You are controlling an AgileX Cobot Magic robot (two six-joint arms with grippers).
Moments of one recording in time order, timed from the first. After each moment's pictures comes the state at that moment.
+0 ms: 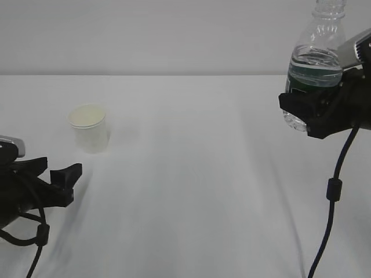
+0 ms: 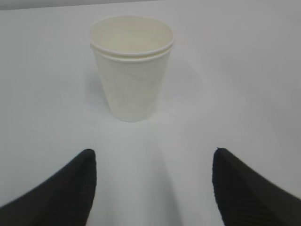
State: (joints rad) left arm -0.32 1.87 -0.29 -0.06 -1.15 -0.06; right arm 0.05 1.40 -0.64 -1.05 -0.54 0.64
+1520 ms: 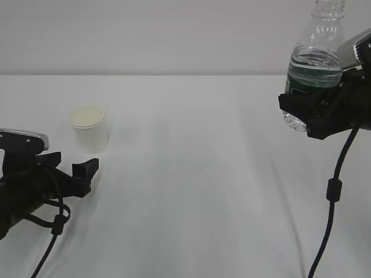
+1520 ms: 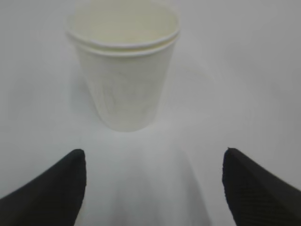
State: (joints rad) left arm -0.32 2.03 -0.44 -0.06 -1.15 -0.06; right arm 0.05 1.40 -0.64 -1.06 -0.54 0.64
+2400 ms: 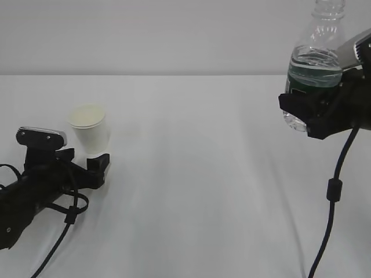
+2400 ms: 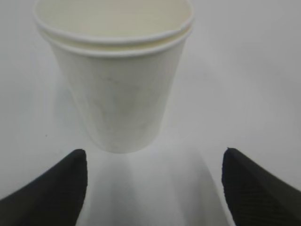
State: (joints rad) left arm -0.32 2.17 -0.59 -0.07 -1.15 -0.06; right arm 0.05 1.40 -0.64 -1.06 -0.54 0.64
